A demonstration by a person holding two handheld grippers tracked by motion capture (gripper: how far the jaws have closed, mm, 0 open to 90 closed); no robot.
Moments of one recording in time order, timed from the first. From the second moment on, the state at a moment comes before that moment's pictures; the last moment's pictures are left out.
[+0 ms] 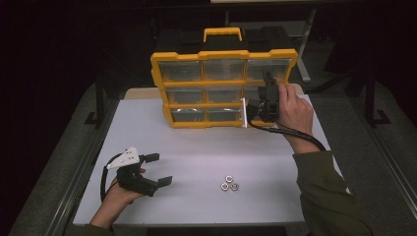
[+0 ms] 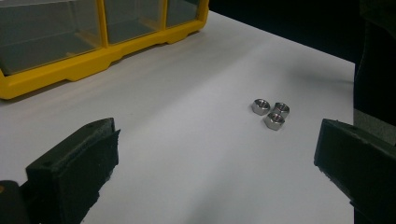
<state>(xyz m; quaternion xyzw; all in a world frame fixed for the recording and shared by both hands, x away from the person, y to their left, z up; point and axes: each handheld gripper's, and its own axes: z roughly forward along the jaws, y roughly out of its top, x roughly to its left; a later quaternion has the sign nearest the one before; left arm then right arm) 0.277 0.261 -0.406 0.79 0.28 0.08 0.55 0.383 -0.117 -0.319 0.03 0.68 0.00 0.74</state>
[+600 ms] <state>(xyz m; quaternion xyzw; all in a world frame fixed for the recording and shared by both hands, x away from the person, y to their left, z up) 0.276 0.260 -0.406 0.78 0.28 0.08 0.55 0.390 -0.121 -0.307 0.04 0.67 0.00 0.74</state>
